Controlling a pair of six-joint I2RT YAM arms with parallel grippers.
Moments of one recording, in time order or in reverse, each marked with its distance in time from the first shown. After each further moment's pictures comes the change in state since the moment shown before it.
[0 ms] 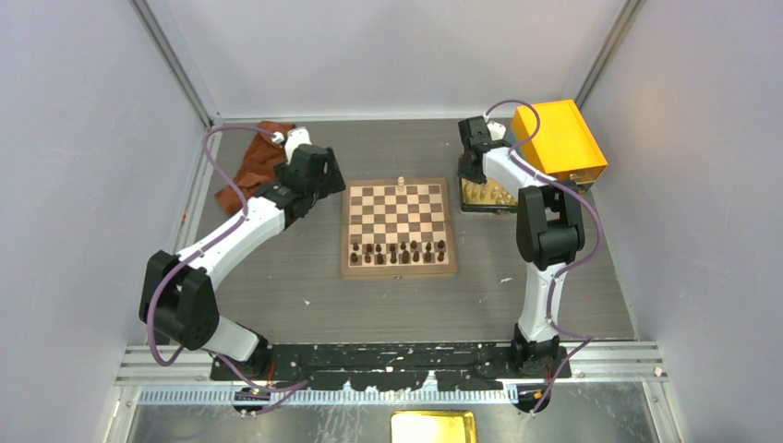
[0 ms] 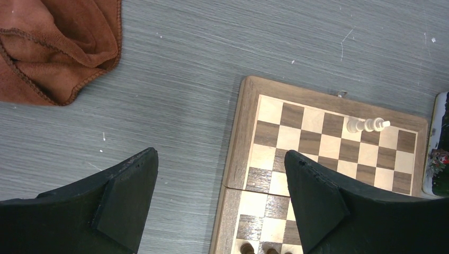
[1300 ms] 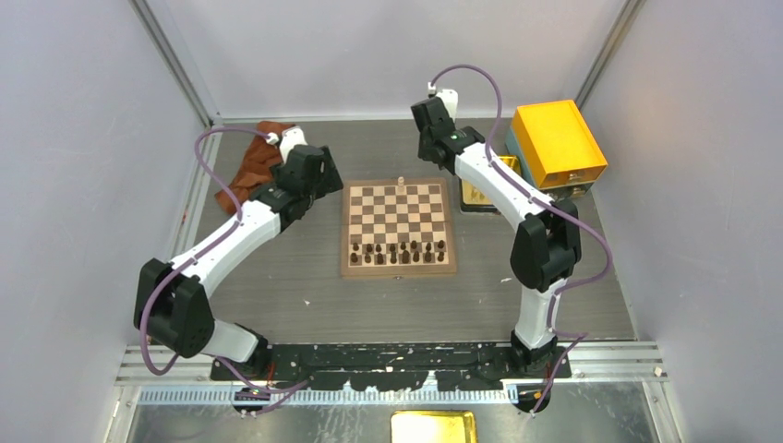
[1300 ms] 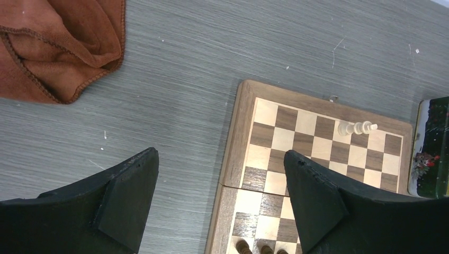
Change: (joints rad) left arm -0.001 -0.040 -0.013 -0.001 -0.008 -0.022; right arm 0.263 -0.136 0.182 -0.079 0.121 -0.163
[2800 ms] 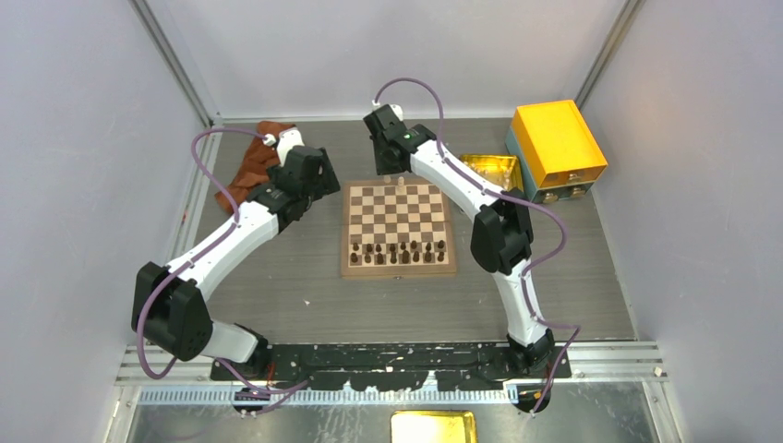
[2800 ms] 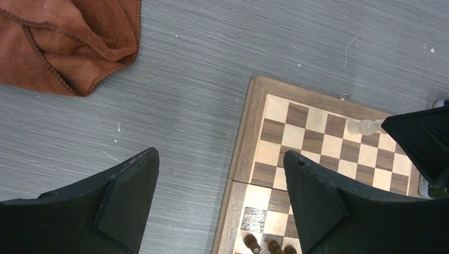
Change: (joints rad) left arm 0.000 -0.023 0.004 -0.053 -0.027 -0.007; right arm 0.159 0.287 0.356 -0.223 -0.180 -0.020
